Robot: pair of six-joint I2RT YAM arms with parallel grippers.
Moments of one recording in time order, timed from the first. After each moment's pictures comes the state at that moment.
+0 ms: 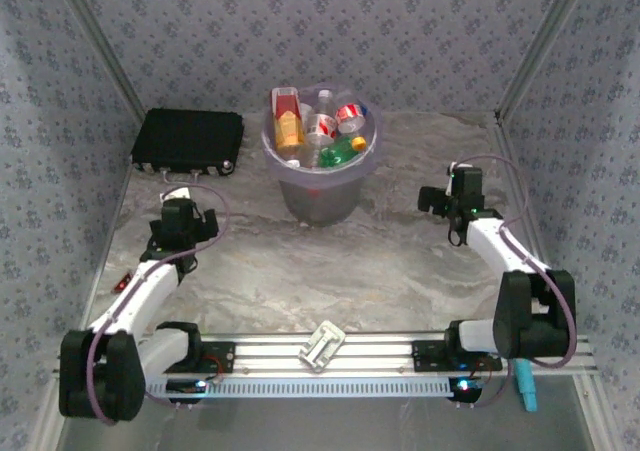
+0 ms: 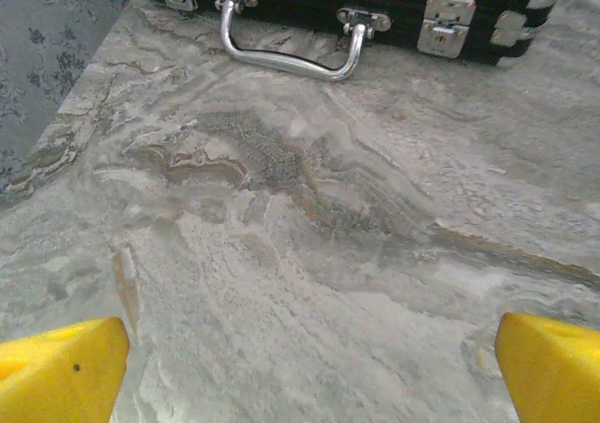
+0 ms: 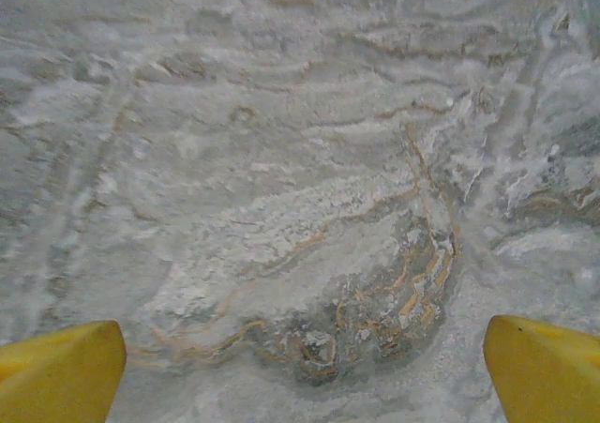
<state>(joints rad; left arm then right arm) -0.09 1.06 0.48 -0.09 -0.34 -0.16 0.02 1.34 0.71 -0.12 0.11 0.13</state>
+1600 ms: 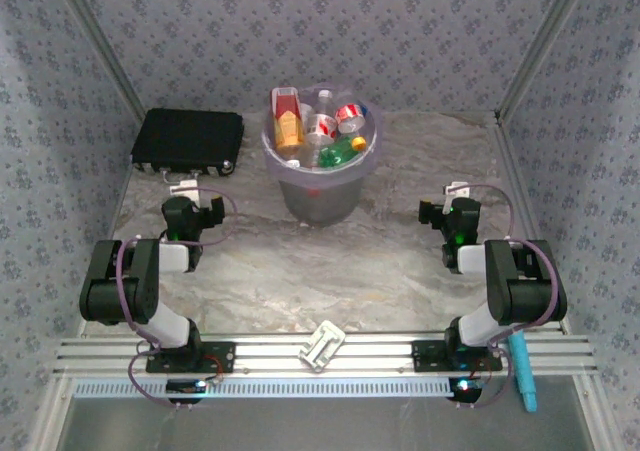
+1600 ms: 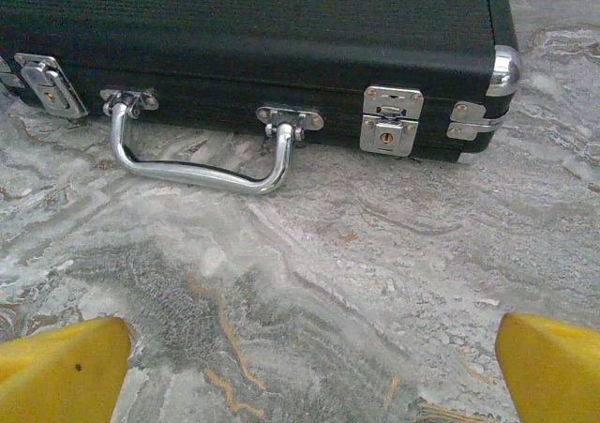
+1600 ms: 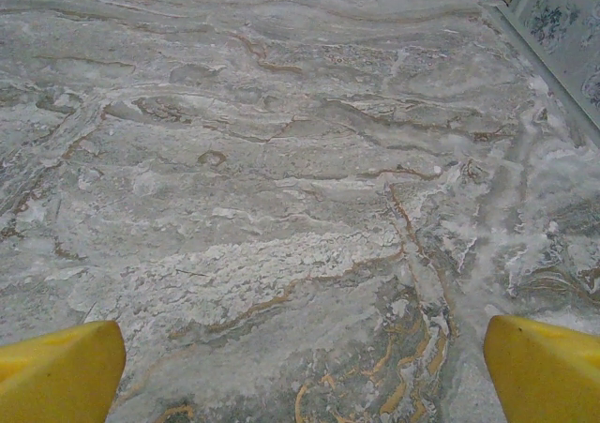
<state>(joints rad) 0.00 1.53 0.40 0.70 -0.13 -0.04 -0.01 1.52 0.38 0.70 0.12 -0.03</state>
